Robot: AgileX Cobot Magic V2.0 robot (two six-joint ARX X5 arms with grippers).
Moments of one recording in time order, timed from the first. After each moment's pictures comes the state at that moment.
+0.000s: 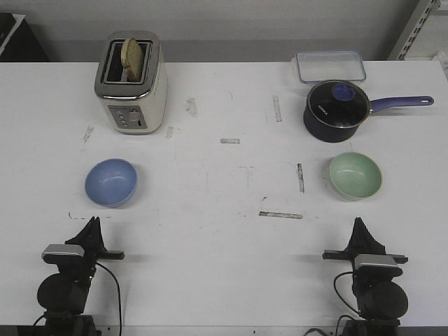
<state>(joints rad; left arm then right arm) -0.02 0.01 0.03 0.04 -0.01 0.00 -0.01 0.00 0.01 -0.01 0.03 0.05</state>
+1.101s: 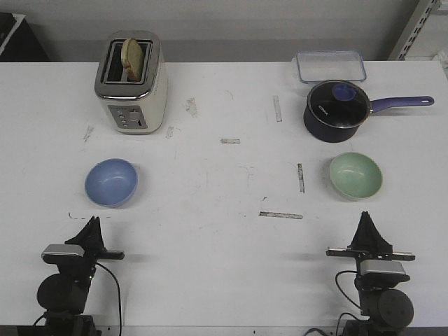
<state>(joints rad) -0.02 0.01 0.03 0.04 -0.01 0.00 -0.01 0.00 0.02 0.19 0.03 0.05</state>
